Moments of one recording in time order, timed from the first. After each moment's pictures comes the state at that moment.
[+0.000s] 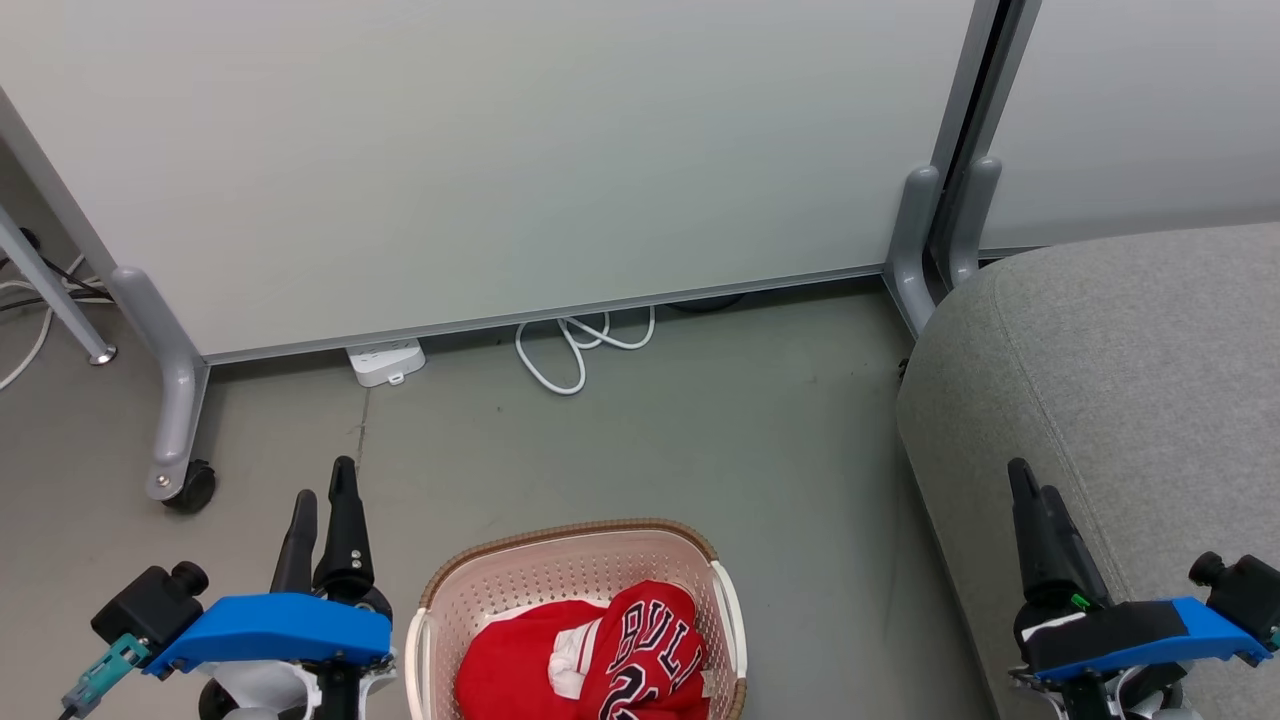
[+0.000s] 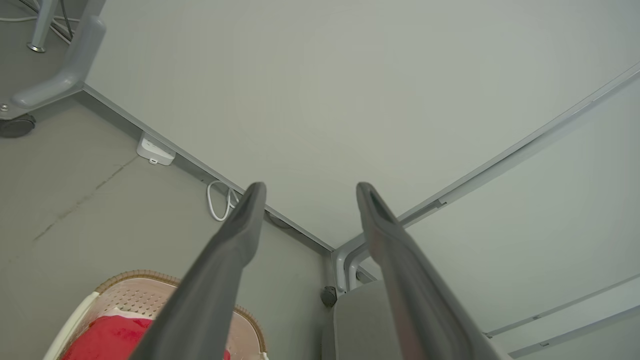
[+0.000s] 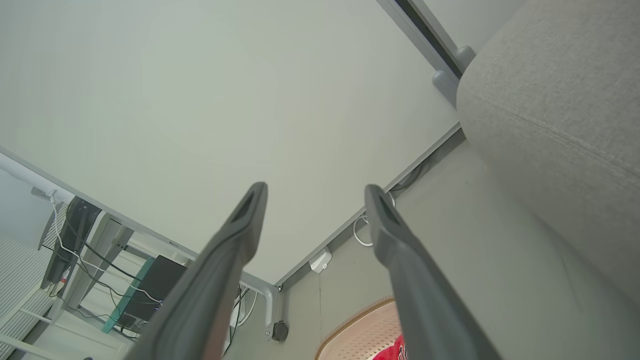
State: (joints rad) left arm -0.08 0.04 0.00 0.23 -0.89 -0.08 -0.07; right arm -0.07 -0.04 -0.04 0.22 0.89 0.13 -0.06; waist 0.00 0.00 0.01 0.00
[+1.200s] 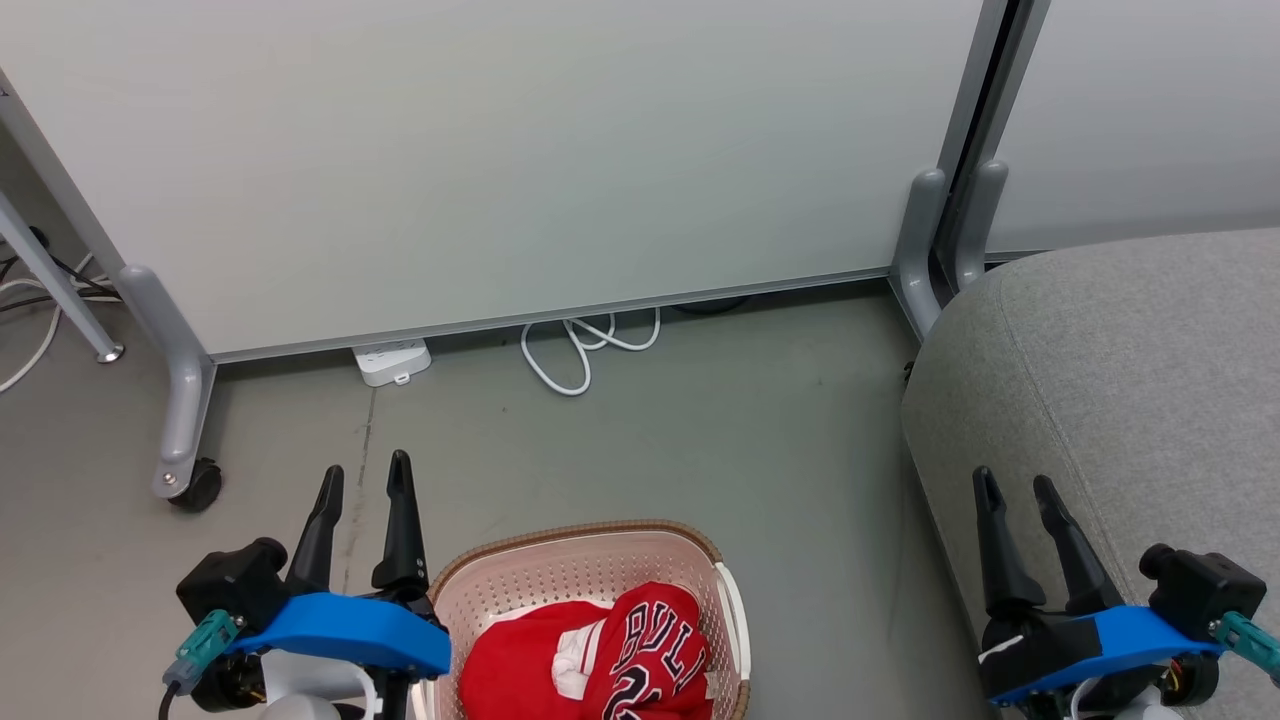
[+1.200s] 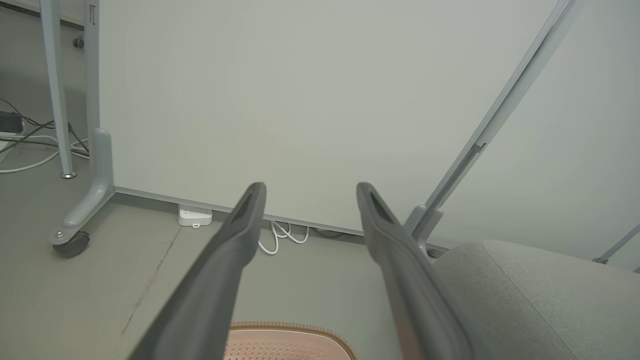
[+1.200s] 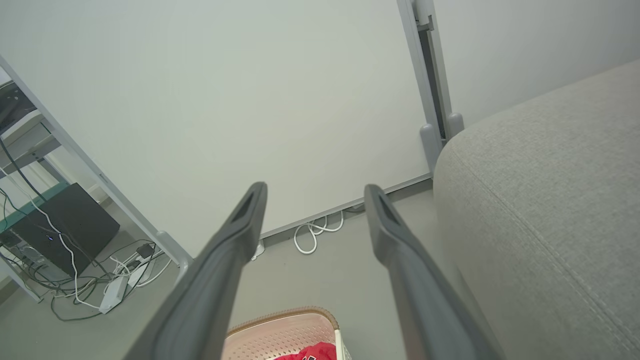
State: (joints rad) left arm -0.10 0.04 -0.08 0.28 -0.46 -0.08 -0.17; right arm -0.07 -0.04 -0.01 0.24 0.45 0.13 -0.17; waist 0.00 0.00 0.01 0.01
